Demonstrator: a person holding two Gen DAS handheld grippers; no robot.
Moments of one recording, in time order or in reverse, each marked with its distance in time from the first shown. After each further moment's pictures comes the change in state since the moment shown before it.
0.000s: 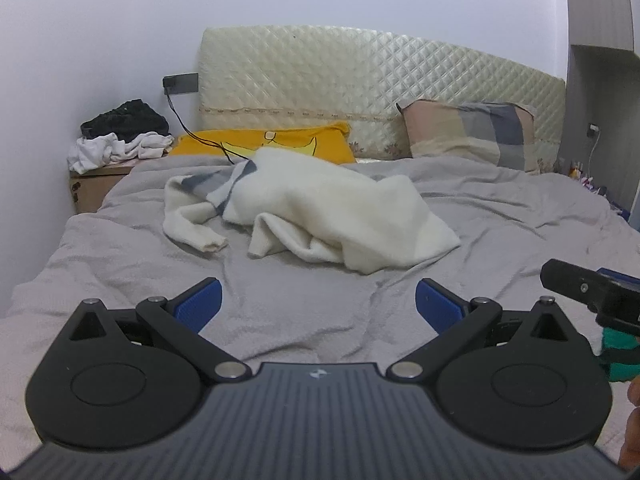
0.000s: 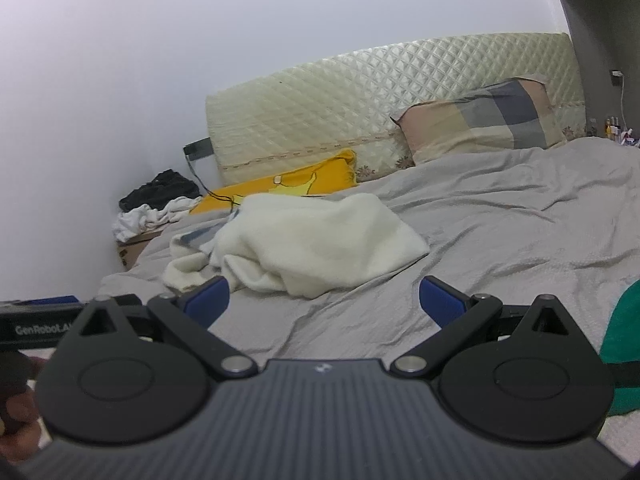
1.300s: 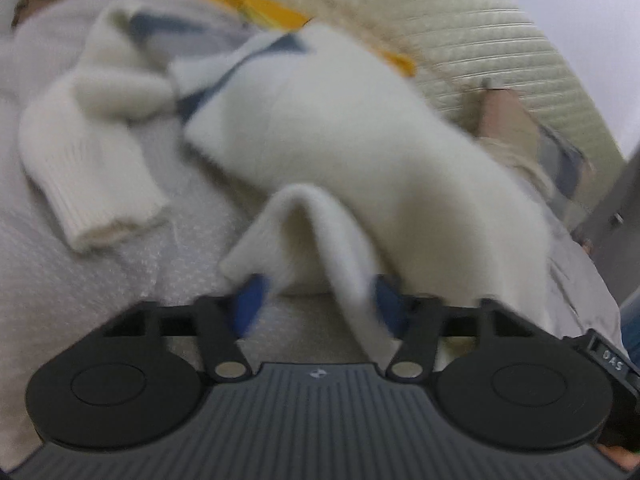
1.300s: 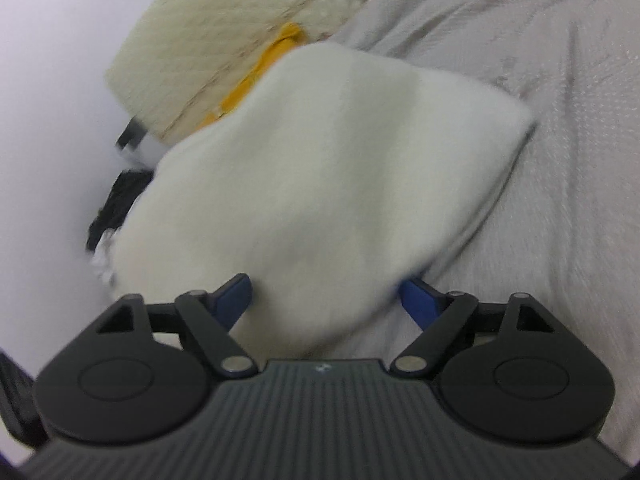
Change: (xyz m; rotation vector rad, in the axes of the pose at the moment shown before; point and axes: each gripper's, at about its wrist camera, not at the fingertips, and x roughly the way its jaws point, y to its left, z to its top) left arm 0.405 0.140 0.020 -0.454 0.240 -0.147; right arm 0.334 -0.066 -0.023 0.509 0.307 0.067
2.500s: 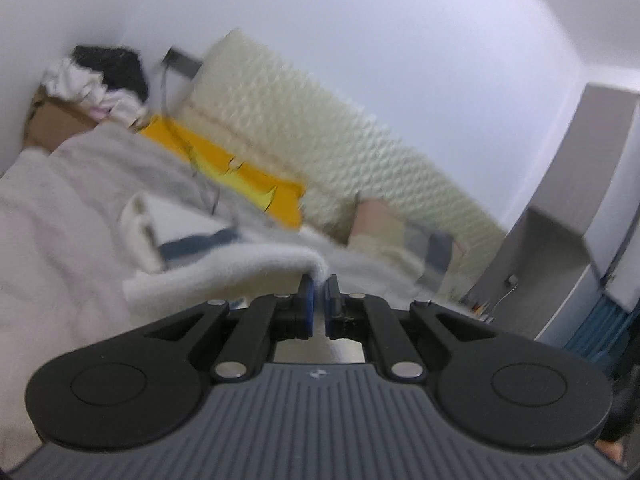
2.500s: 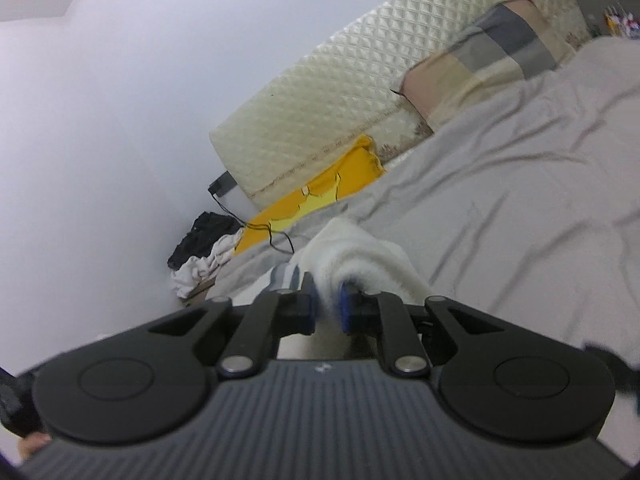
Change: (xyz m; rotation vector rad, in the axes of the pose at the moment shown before) left arm -0.380 -0.034 -0.094 0.028 -0.316 -0.241; right arm -0.331 0.041 -0.040 -0.185 -0.195 0.121
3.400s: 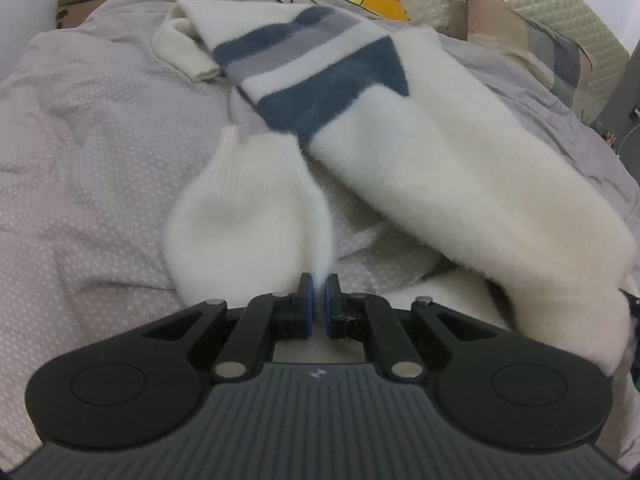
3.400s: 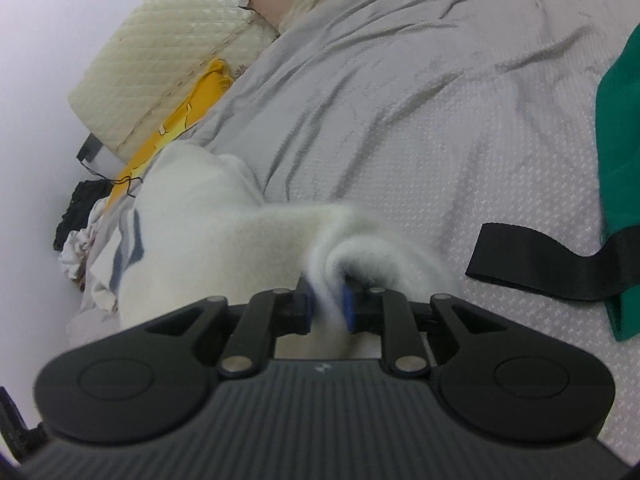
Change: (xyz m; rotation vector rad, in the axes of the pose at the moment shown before) left arm 0.187 0.063 -0.117 0.161 0.506 0.365; right arm 0.071 -0.104 -0.065 0.172 0.180 -0.318
